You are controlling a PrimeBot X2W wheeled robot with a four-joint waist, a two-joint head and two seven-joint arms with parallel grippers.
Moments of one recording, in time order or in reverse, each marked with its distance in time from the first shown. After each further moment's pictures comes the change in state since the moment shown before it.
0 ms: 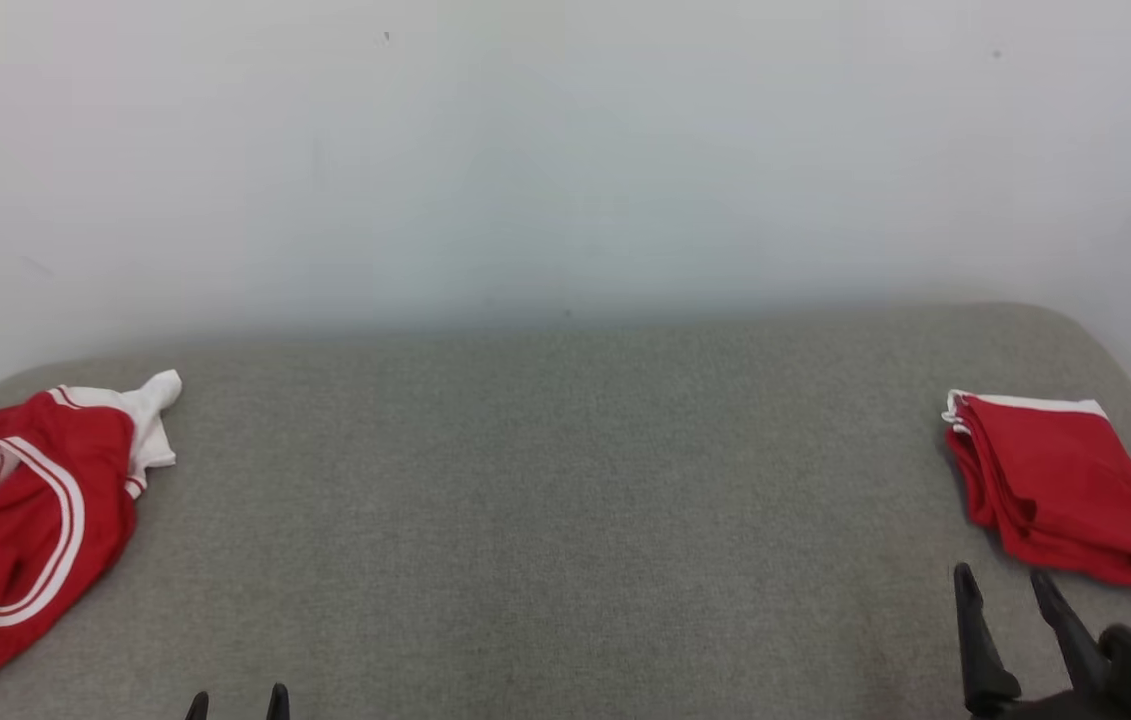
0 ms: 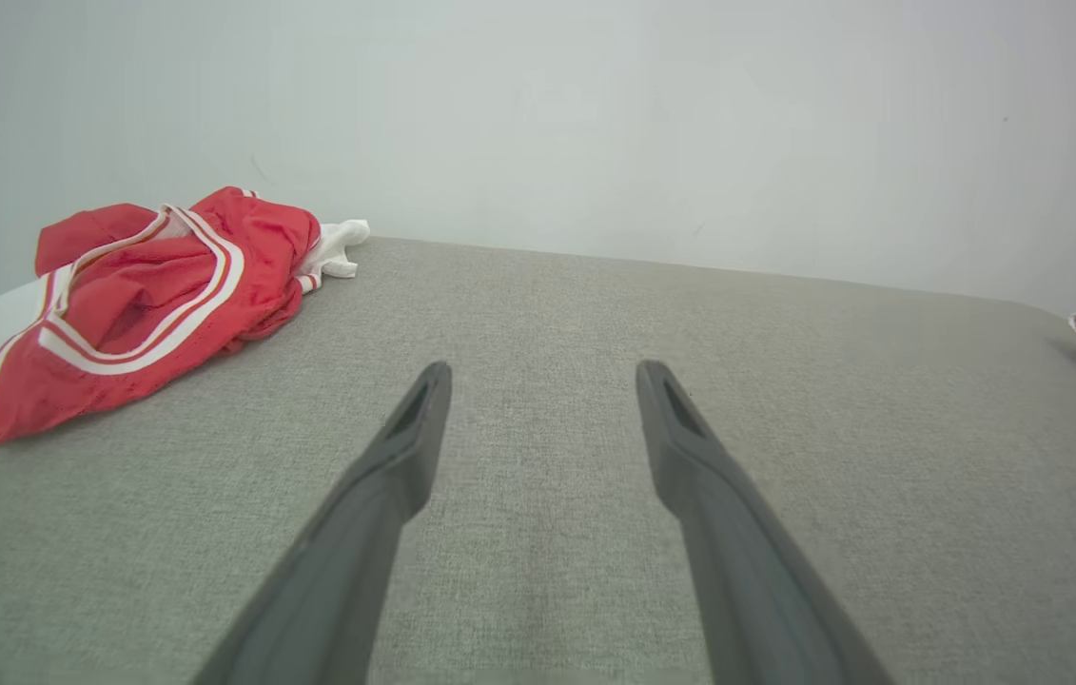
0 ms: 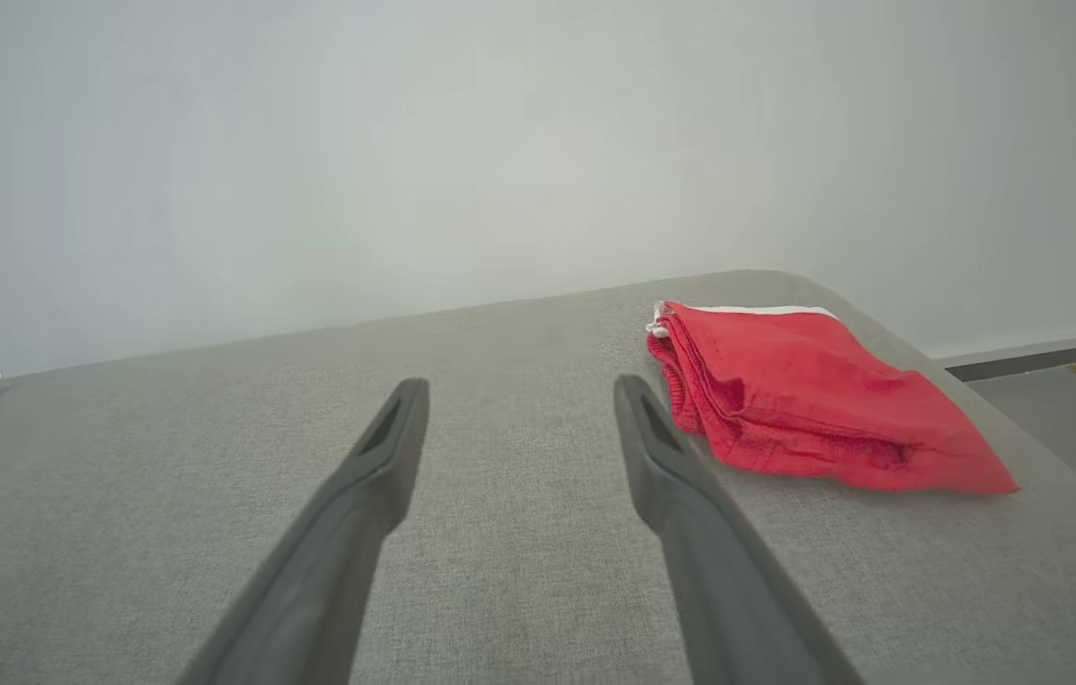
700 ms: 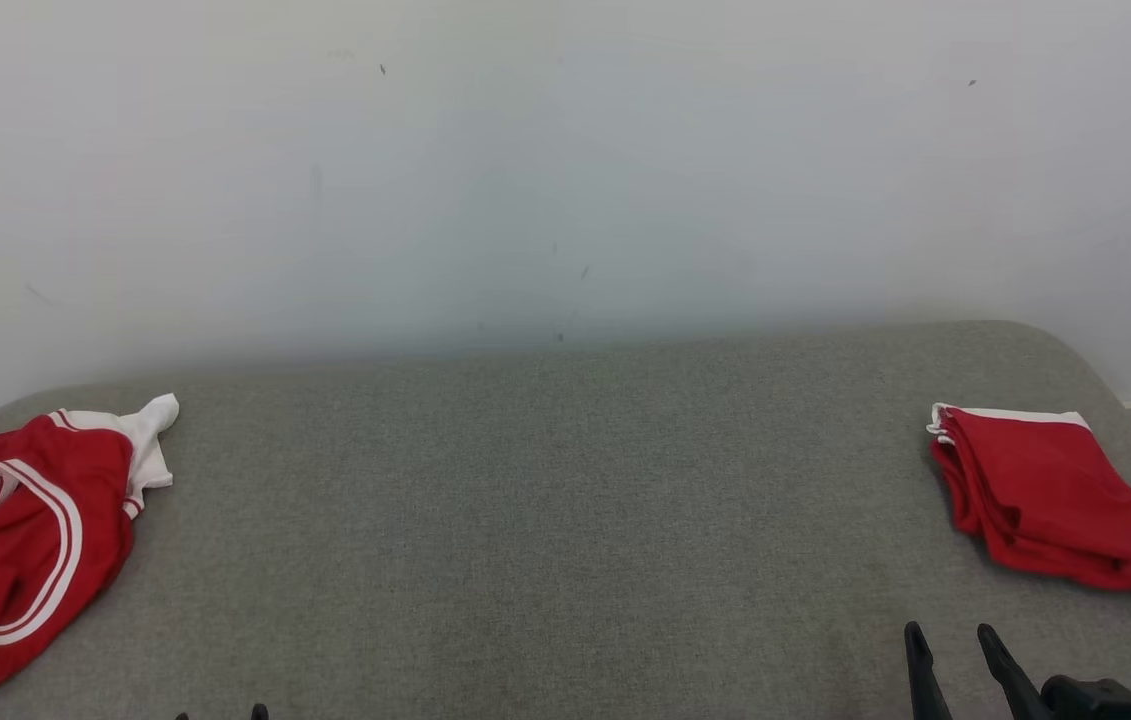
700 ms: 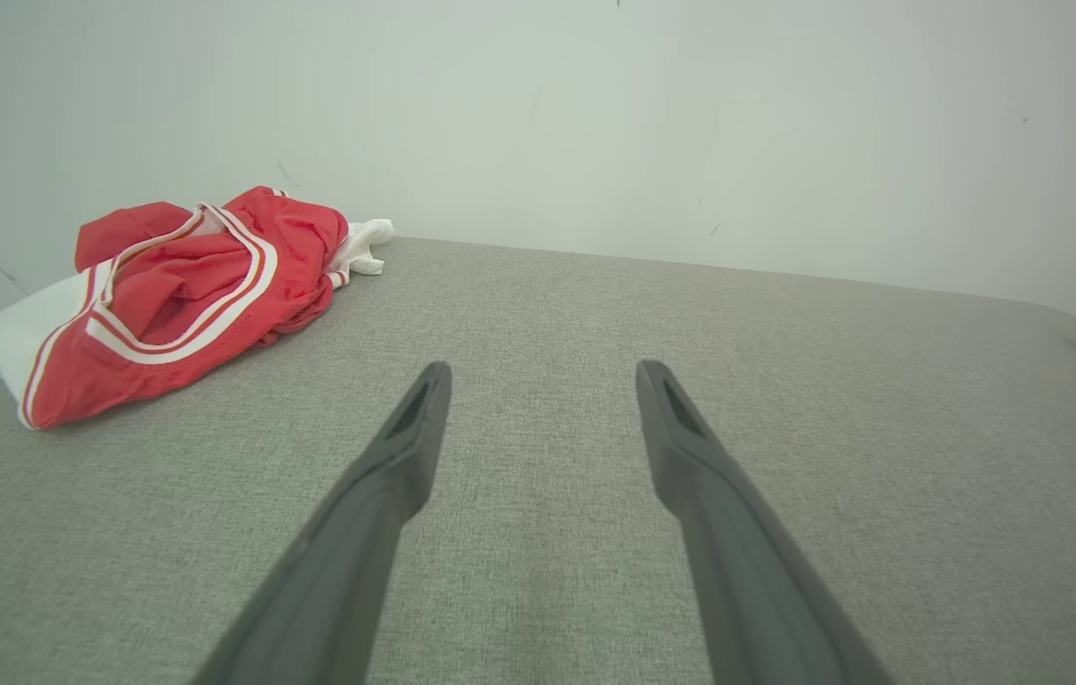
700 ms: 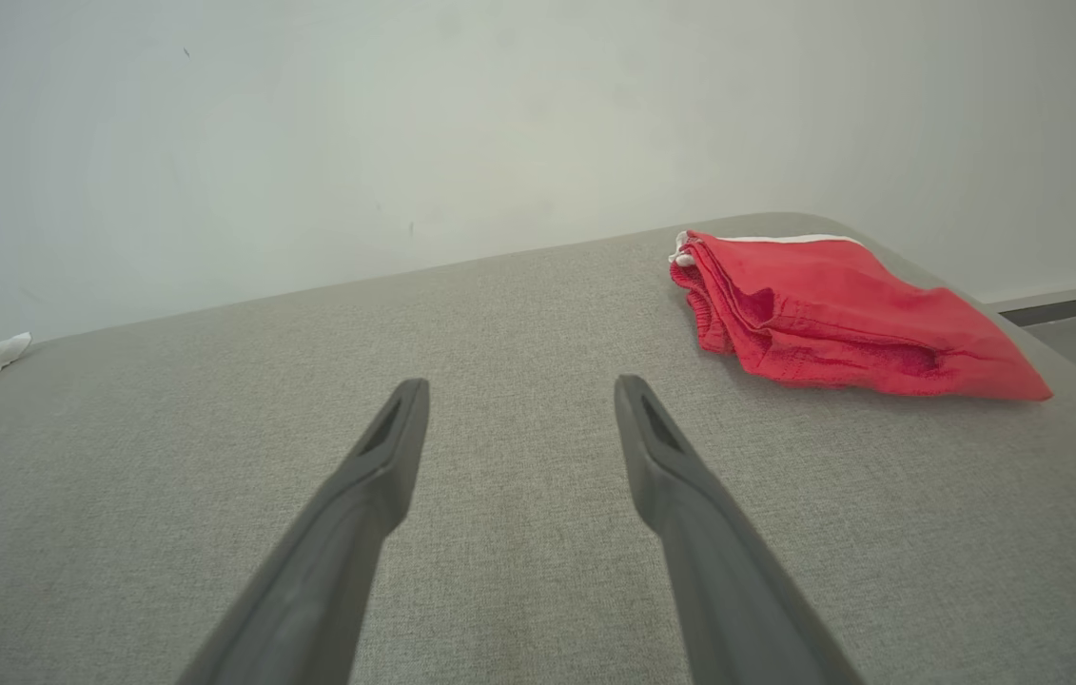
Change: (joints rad) left arm 0.019 -0.028 0.077 0.035 0.044 -0.044 0.000; right arm 0.053 0.040 0.040 0.070 -0.015 0.000 -0.042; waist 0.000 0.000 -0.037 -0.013
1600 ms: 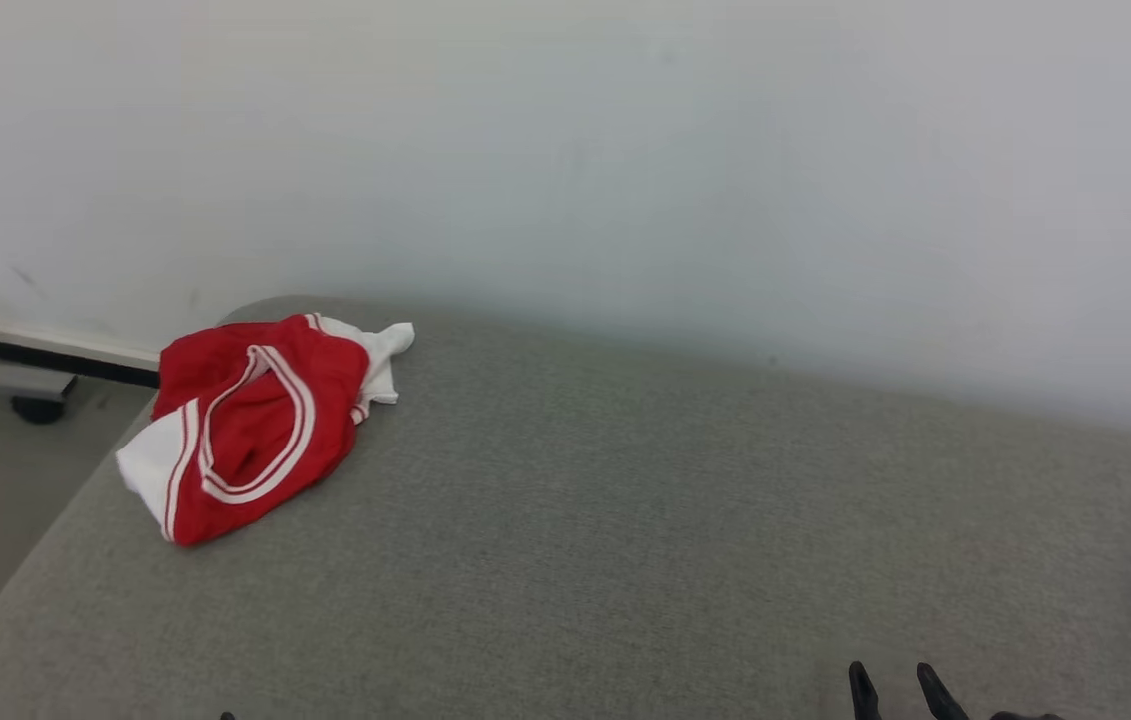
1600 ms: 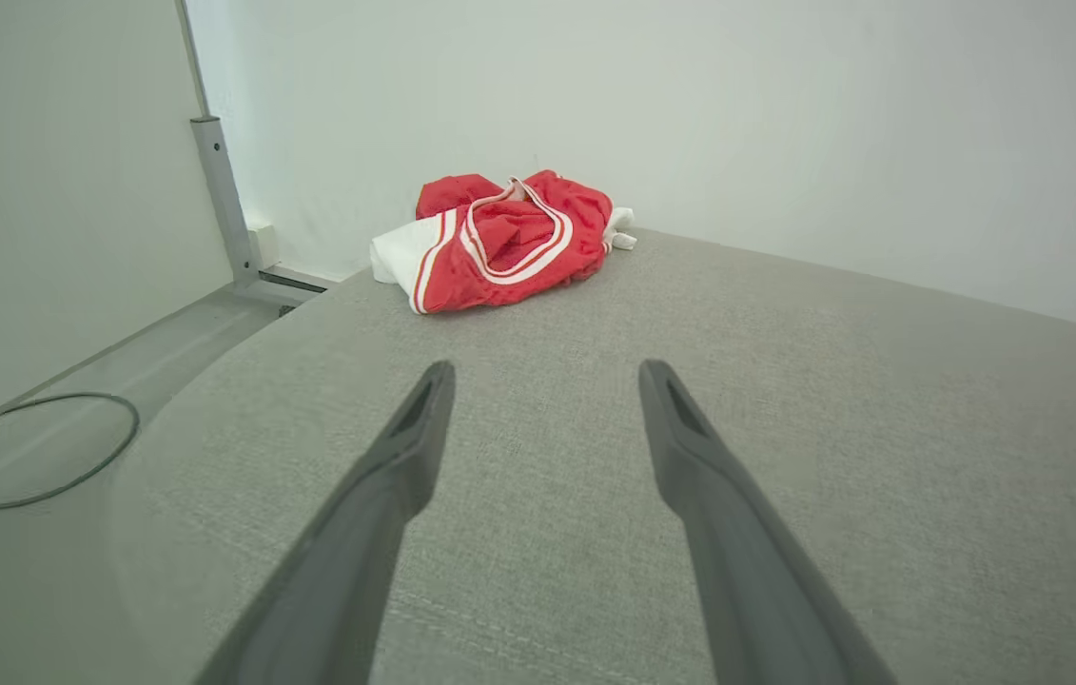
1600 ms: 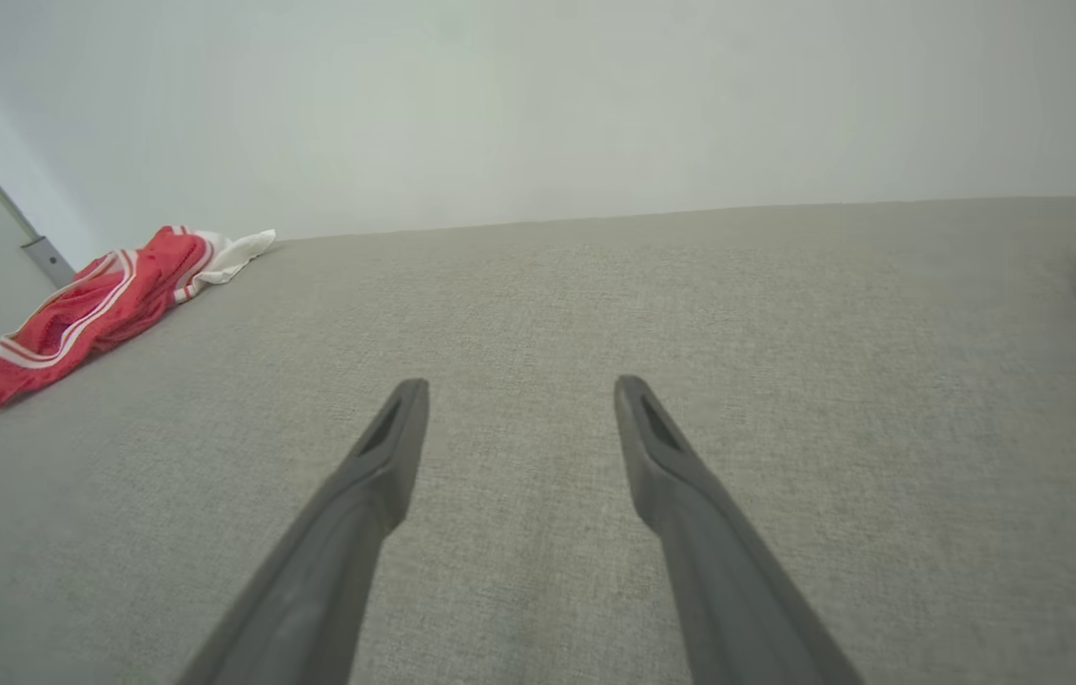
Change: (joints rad) left arm 0.004 0.036 0.021 0.007 0.015 -0.006 0.000; right arm -0.003 0.001 0.097 0.125 0.069 0.000 -0.084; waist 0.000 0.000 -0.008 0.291
